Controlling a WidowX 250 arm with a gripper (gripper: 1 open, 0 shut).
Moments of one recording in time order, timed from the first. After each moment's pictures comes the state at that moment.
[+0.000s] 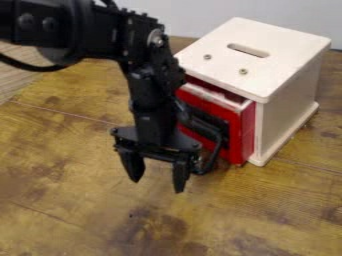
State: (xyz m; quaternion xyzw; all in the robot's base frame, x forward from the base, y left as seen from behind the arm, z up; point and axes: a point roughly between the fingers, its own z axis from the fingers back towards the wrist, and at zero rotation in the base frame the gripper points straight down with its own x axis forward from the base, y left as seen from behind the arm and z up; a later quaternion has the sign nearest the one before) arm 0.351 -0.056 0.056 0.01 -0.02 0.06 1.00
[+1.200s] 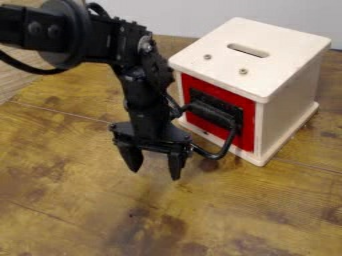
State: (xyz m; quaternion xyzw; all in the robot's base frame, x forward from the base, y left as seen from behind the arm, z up) arm 0.369 -0.034 0.044 0.00 -0.04 0.07 1.00
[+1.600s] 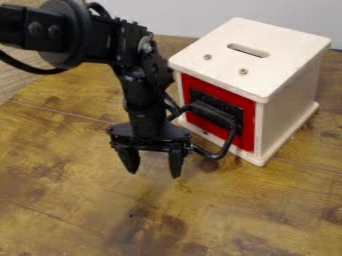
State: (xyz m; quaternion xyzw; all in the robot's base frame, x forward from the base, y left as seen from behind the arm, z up) arm 0.370 -0.034 0.044 0.01 -0.05 0.14 0.99
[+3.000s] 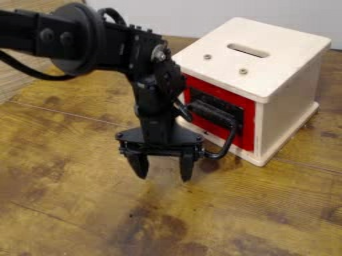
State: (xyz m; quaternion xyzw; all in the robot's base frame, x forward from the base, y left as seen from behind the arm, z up) arm 0.370 -0.046 0.045 0.01 -0.06 0.14 0.99
